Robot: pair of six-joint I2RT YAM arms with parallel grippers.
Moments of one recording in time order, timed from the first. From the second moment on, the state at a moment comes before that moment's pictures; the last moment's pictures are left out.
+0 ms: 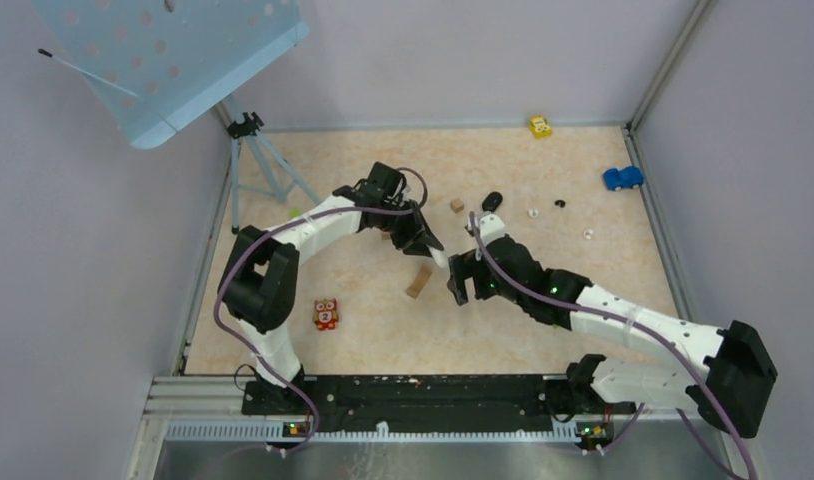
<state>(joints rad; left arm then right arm) -0.53 1.78 1.23 -0.39 0.61 -0.99 0.88 1.07 0.72 -0.29 0.20 0.37</state>
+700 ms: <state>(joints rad) -0.53 1.94 1.46 -0.93 0.54 -1.02 1.10 1.47 0.88 -0.09 0.43 0.19</state>
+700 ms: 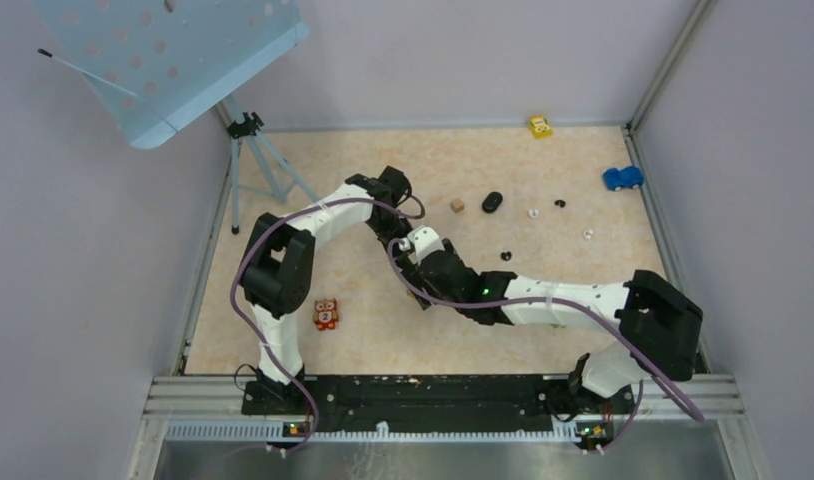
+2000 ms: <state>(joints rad) -0.53 1.99 1.47 -0.86 0.64 -0.91 1.12 1.47 0.77 -0.07 0.55 0.25</state>
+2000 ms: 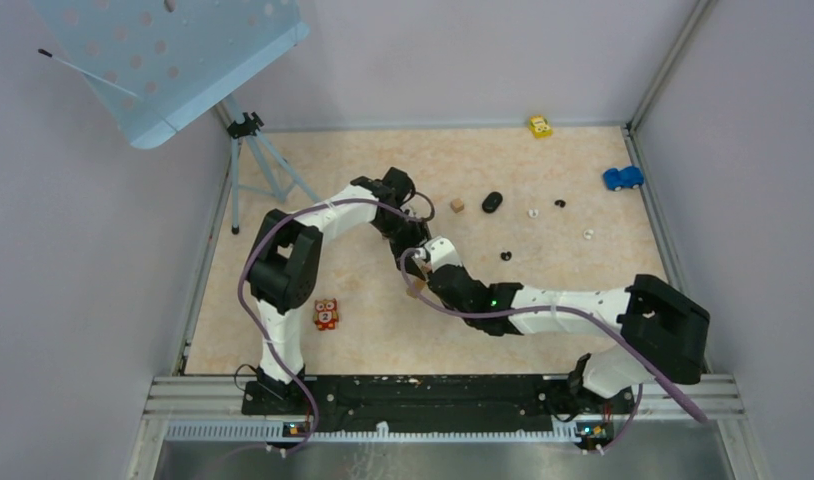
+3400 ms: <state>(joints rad) -0.48 1.74 1.20 -0.02 1.25 -0.52 0.35 1.16 0.56 0.23 -1.05 0.57</state>
